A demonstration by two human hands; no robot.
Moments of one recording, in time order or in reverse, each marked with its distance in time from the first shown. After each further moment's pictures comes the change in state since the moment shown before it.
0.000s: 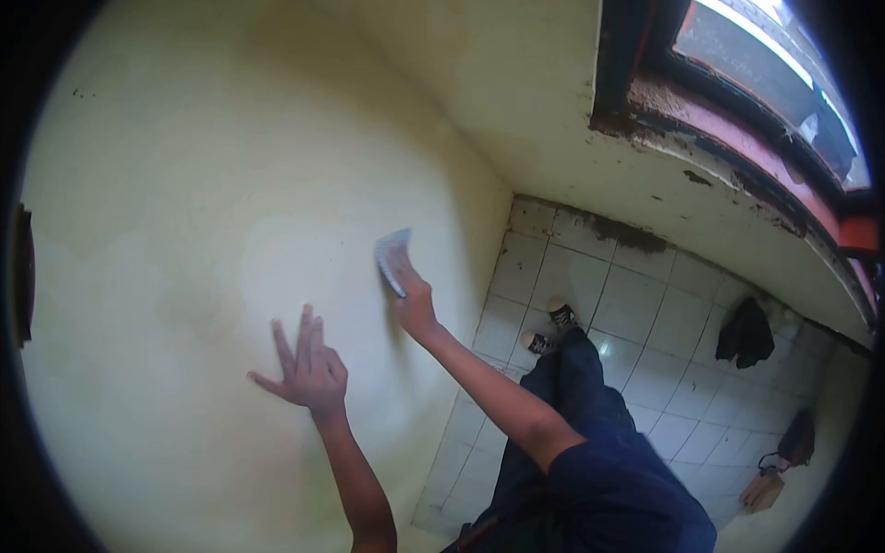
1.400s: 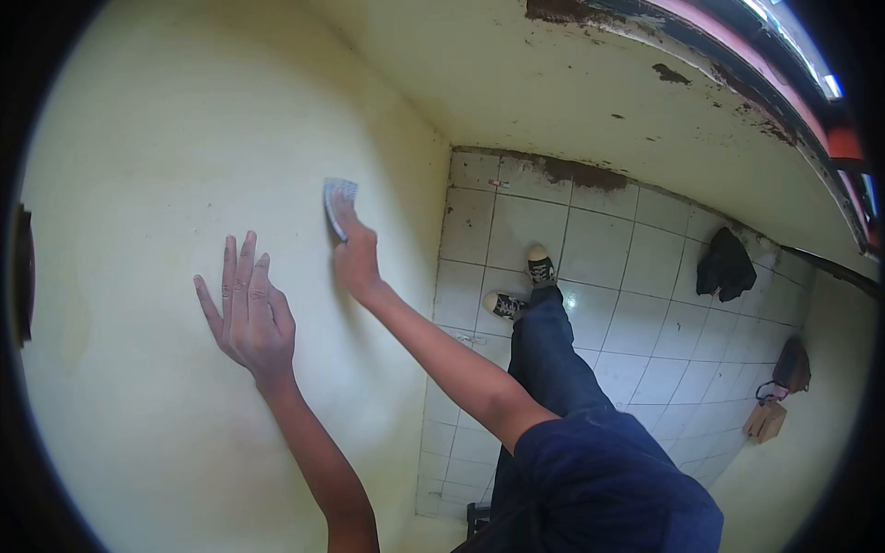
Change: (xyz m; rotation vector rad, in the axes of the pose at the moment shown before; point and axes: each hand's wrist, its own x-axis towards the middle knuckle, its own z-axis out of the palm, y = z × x) left_hand 0.008 0.058 0.065 -0.449 0.063 0.165; right_hand -0.002 0.064 0.011 0.029 0.205 0.027
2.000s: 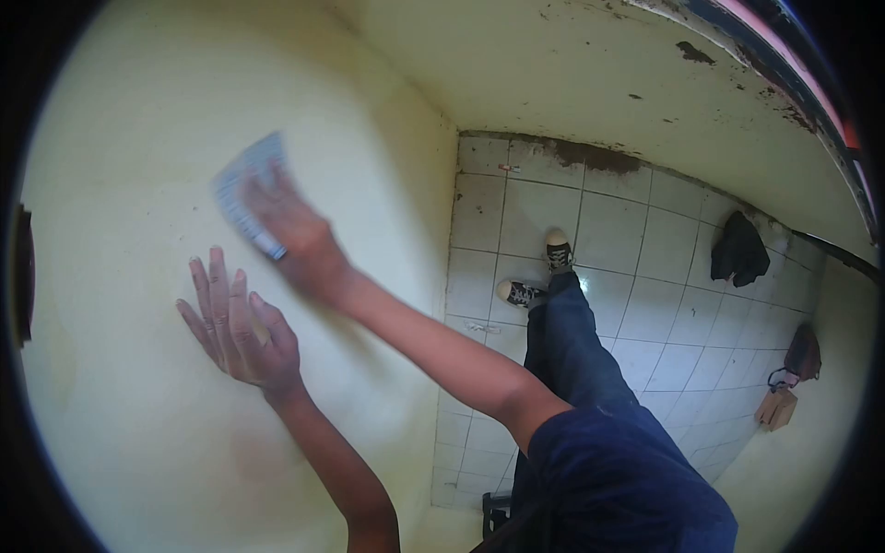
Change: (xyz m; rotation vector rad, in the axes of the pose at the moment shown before) left_hand -0.008 -0.006 0.014 -0.009 0.227 0.012; right_hand 0.038 -0.064 0.010 -0.085 -0.041 -0.384
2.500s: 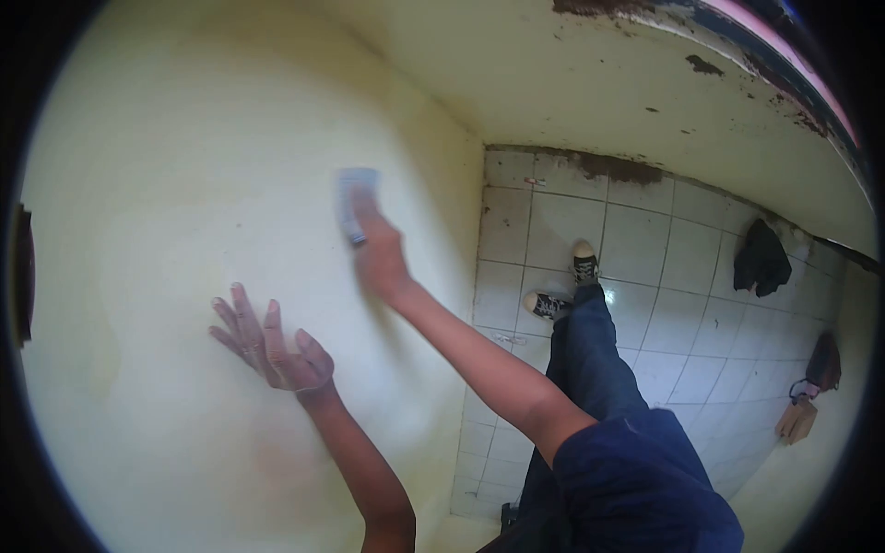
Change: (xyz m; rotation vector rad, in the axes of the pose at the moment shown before) left_hand -0.012 -0.005 -0.007 -0.086 0.023 -0.019; right_hand -0.035 0.044 0.001 -0.052 0.061 0.364
